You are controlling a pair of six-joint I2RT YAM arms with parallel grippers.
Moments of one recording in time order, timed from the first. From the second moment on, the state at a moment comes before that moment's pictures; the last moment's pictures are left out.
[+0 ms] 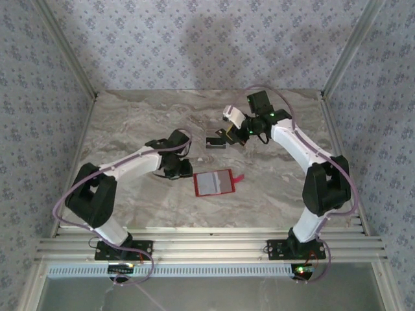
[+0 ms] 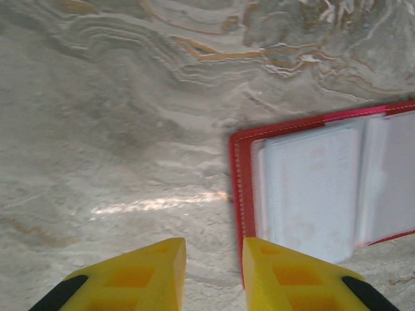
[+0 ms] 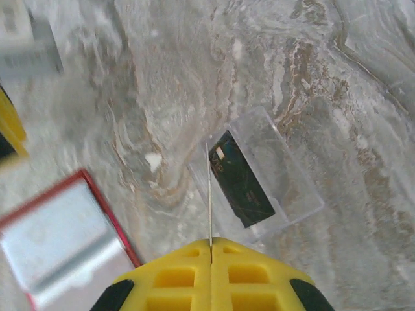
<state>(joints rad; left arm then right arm) -0.62 1.61 1.06 -0.71 0.14 -0.68 0.38 1.72 1.46 -0.67 -0.44 -0.68</state>
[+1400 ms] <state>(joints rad) -0.48 1.37 0.86 -0.65 0.11 -0.69 0.54 2.29 2.07 -1.11 -0.13 -1.18</state>
